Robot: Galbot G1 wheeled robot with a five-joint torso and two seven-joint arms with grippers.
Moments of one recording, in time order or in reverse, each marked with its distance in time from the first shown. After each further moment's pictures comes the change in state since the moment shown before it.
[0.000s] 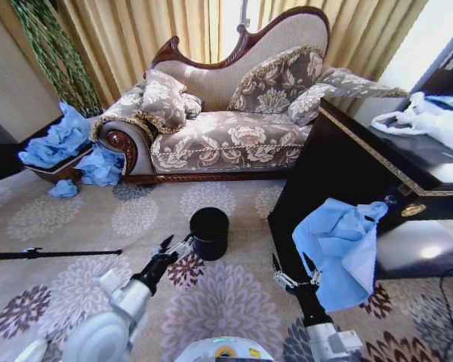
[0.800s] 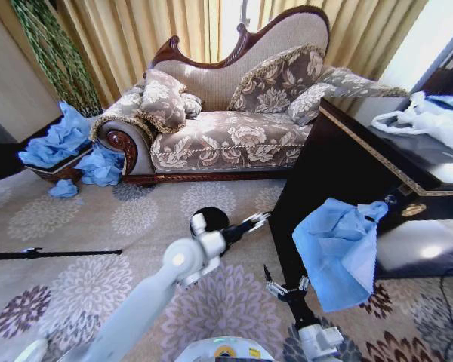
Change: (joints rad) left arm -0.912 -0.105 0.714 0.450 -0.591 -0.023 -0.265; right arm 0.044 -0.034 -0.044 -0.132 -0.008 0.010 -0.001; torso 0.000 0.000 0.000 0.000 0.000
